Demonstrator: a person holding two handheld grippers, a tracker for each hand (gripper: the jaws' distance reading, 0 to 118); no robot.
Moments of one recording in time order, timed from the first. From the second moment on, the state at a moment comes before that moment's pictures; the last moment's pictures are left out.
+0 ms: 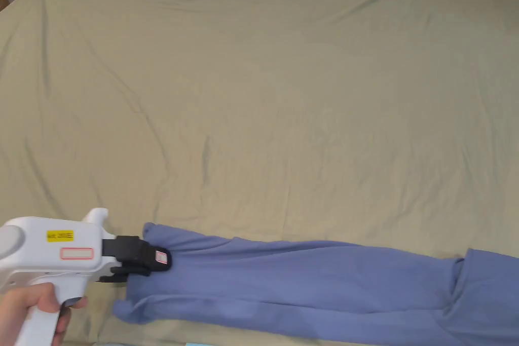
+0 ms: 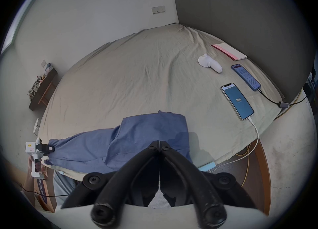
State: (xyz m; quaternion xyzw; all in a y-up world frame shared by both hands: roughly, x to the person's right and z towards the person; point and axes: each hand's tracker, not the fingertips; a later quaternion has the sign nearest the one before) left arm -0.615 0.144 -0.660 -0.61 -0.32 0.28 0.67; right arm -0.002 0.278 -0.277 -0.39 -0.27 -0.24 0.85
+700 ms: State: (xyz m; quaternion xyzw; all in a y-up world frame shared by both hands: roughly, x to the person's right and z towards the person) left arm -0.568 0.287 -0.629 -0.57 -0.16 0.04 0.81; right arm -0.010 0.270 -0.289 -0.38 -0.22 -0.26 0.86
